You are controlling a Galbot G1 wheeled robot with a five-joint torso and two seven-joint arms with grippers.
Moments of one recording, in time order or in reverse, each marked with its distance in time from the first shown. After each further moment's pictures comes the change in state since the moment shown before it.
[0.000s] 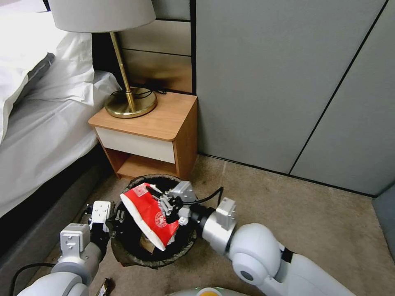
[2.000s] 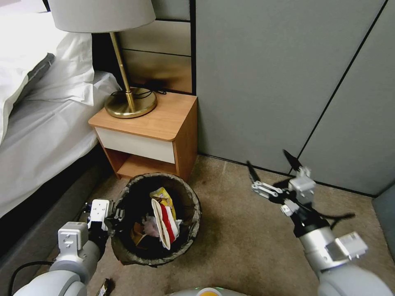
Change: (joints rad) left arm -0.014 0.010 -0.015 0.000 -0.031 0.003 -0.003; right arm -0.837 0.211 0.925 0.226 -0.442 0.487 -0.124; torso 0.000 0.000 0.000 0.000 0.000
